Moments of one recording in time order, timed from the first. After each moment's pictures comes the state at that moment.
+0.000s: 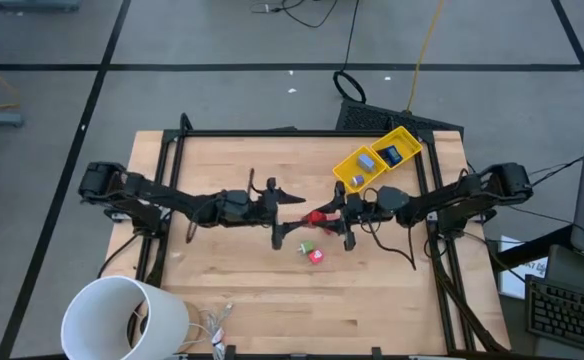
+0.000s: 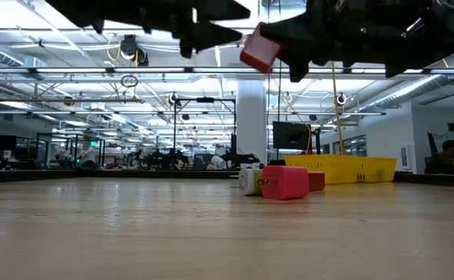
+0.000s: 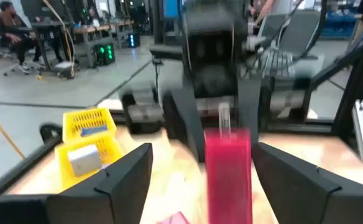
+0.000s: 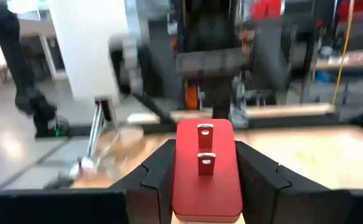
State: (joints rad) left arm -0.10 1.52 0.81 0.65 -0.20 -0.01; right arm 0.03 1.43 0.48 1.05 -0.11 0.12
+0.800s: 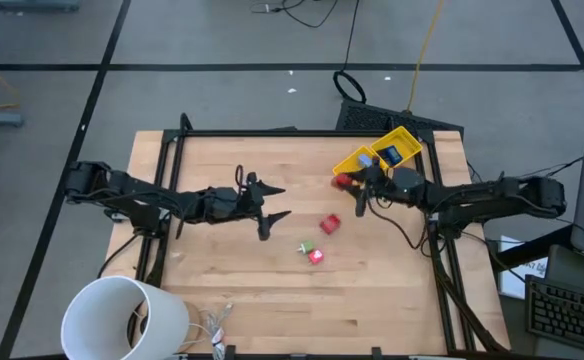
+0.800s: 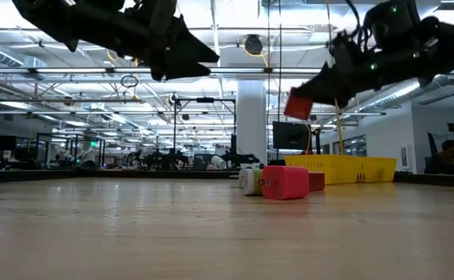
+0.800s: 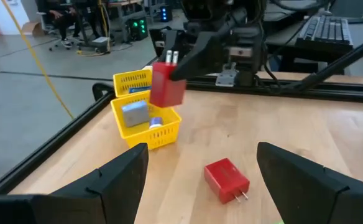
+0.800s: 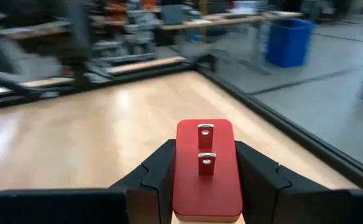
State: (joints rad) left arm -0.06 1.39 0.63 0.58 -0.30 -0.02; right arm -0.26 1.08 0.30 0.64 0.08 0.08
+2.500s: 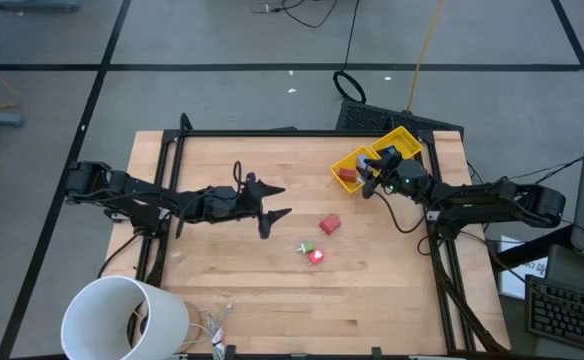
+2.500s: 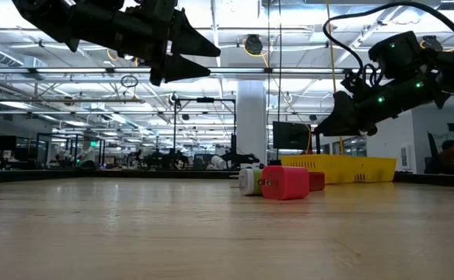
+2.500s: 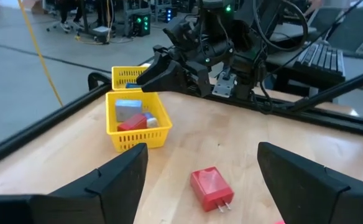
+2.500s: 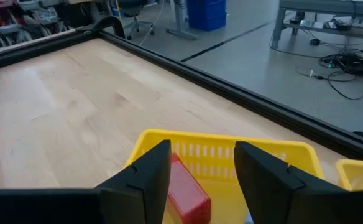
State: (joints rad) left arm -0.05 1.39 0.63 0.60 -0.29 -0.18; right arm -0.53 1.09 0.16 0.65 0.15 0.15
